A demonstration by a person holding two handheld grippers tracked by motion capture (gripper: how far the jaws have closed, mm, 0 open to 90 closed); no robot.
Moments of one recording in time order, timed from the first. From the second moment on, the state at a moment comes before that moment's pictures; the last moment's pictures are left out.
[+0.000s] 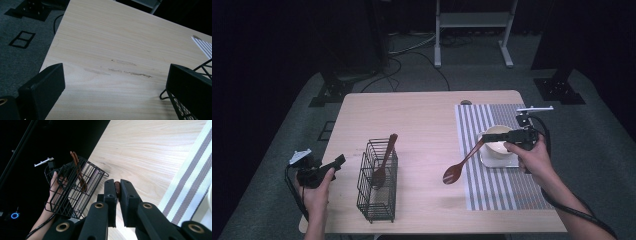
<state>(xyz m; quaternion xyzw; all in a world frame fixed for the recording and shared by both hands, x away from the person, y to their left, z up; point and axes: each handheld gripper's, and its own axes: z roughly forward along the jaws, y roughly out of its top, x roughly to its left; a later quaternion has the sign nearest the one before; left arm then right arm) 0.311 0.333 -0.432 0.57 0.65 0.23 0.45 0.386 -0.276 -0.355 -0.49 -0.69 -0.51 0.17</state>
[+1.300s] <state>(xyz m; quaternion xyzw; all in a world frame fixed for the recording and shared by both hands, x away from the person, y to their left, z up) 0.311 0.333 -0.433 0.57 0.65 0.23 0.45 0.389 -0.319 -0.354 -0.52 -0.67 -0.51 0.14</state>
